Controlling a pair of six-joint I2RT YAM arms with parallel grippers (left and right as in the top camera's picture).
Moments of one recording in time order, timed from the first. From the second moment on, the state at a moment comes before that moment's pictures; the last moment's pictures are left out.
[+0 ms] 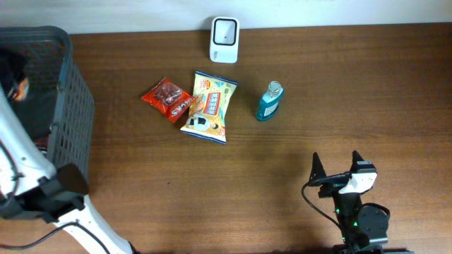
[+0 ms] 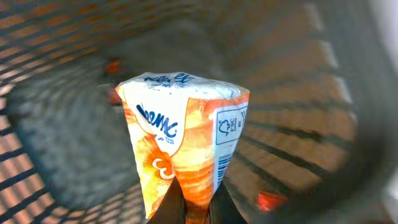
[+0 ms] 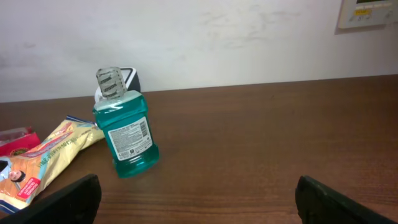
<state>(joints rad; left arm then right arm) 0.43 2.14 2.74 -1.69 -0.11 -0.68 0.06 0.01 0.01 -0.08 0.01 0.11</state>
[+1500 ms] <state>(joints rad) -0.46 2.46 2.70 -1.40 0.10 -0.41 0.06 0.01 0.01 -0.08 0.01 0.11</state>
